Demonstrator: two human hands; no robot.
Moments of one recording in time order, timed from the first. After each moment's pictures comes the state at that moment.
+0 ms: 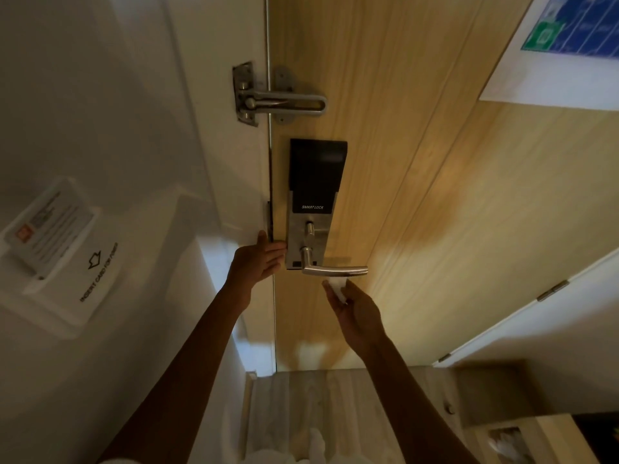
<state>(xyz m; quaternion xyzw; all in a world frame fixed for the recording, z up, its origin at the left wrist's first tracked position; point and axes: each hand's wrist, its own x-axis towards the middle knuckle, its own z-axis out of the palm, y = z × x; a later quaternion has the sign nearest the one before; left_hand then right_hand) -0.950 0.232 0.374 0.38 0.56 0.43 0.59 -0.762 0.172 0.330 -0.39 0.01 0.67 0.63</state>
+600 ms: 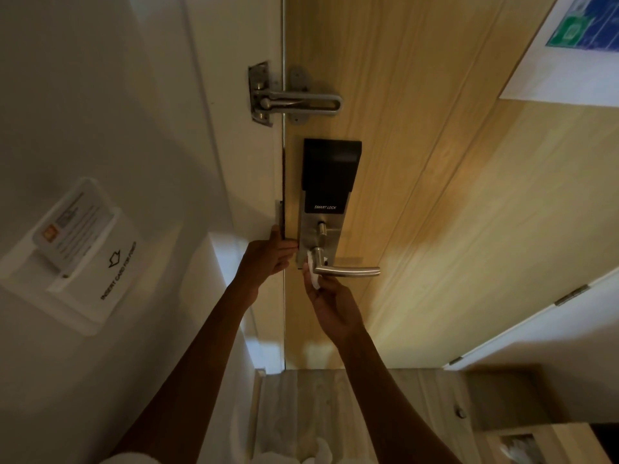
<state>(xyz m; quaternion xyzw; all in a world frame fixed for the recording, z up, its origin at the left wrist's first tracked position) -0.952 0.244 0.377 0.39 0.57 0.40 0.60 -0.813 0.189 0.326 -0.23 0.05 0.76 0.60</state>
